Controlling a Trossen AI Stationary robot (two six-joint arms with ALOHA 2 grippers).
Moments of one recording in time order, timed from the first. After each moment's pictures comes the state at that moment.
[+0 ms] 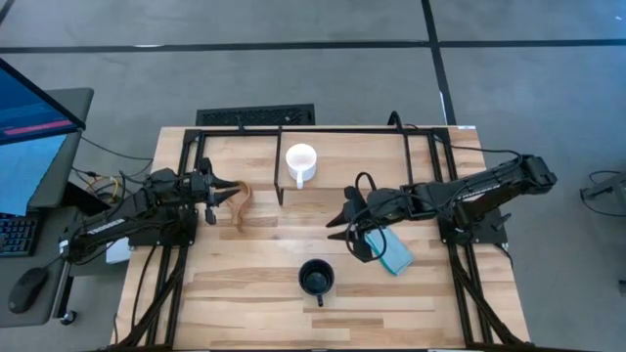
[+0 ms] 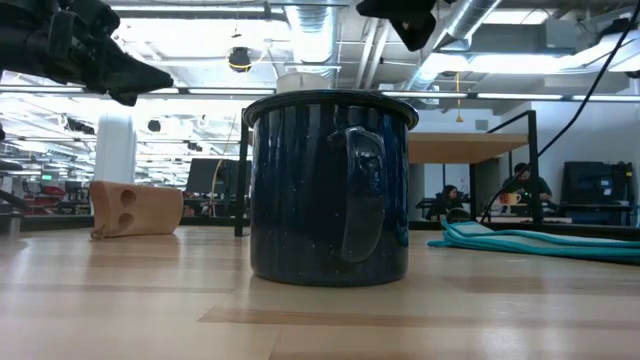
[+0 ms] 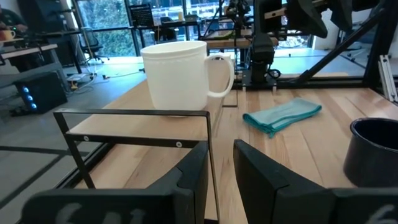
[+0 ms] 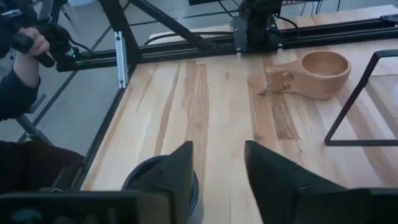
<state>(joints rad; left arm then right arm) 0.40 0.11 0.21 -0.18 0.20 0.10 0.21 1.37 1.02 -0.13 0.00 0.15</state>
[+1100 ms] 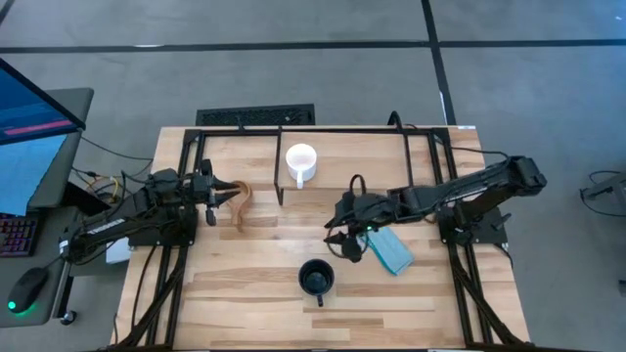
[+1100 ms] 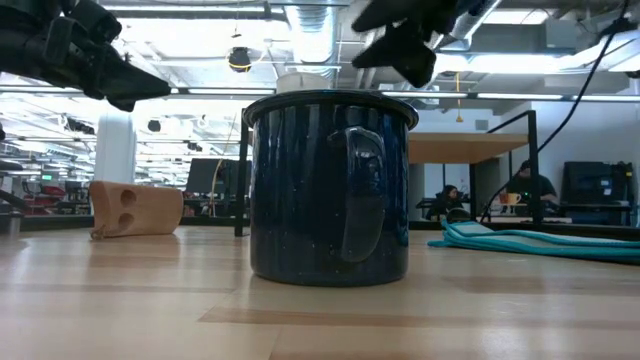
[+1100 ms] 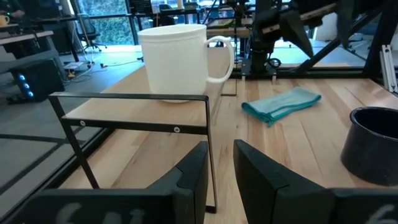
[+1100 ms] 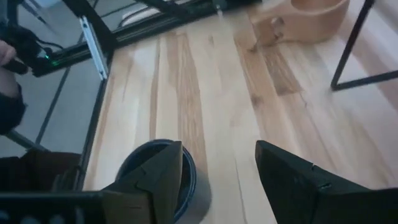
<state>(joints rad) 0.40 0.11 0.21 -0.22 0.20 0.09 0.20 1.47 1.03 -0.17 0.00 0.36</state>
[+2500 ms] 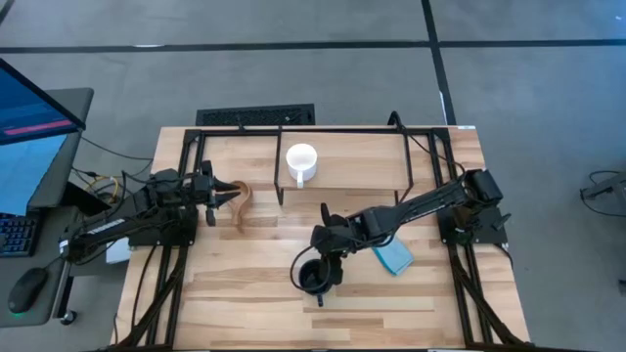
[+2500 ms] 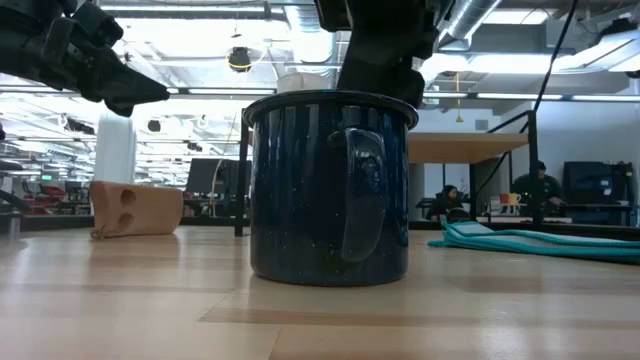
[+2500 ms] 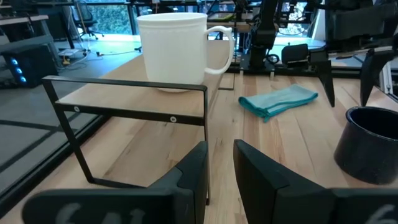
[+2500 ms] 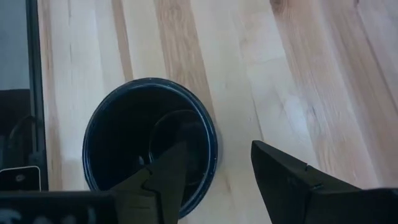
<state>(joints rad) 0.40 0.11 0.21 -0.25 0.20 0.05 0.29 1.84 1.40 -0.58 0.00 0.47</state>
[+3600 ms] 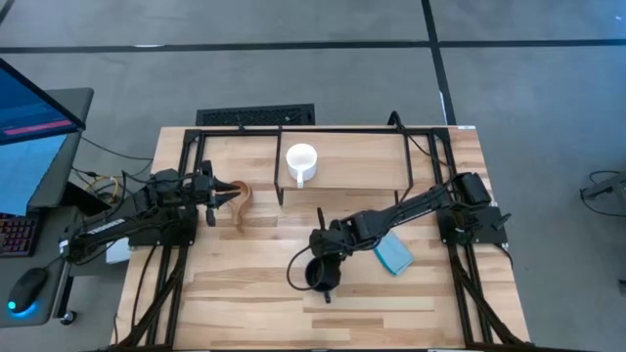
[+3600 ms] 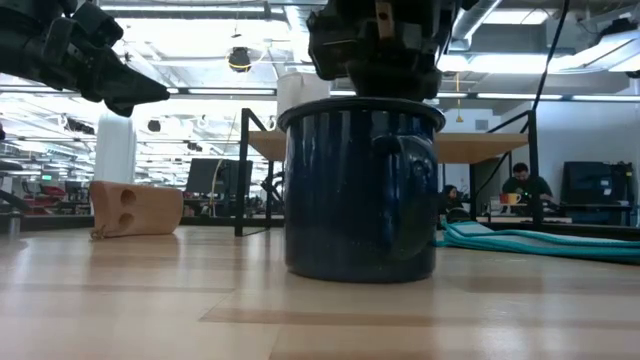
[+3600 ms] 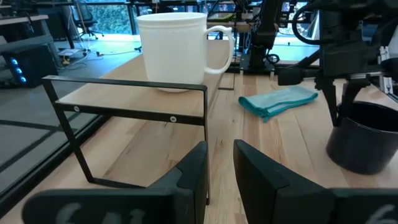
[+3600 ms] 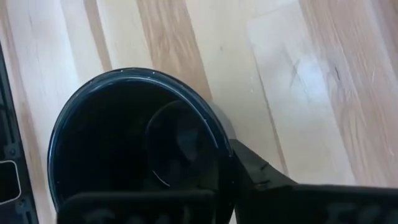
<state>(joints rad) 0.40 0.11 0.21 -0.25 0.20 0.05 0.27 1.93 1.40 -0.60 -0.07 0.53</state>
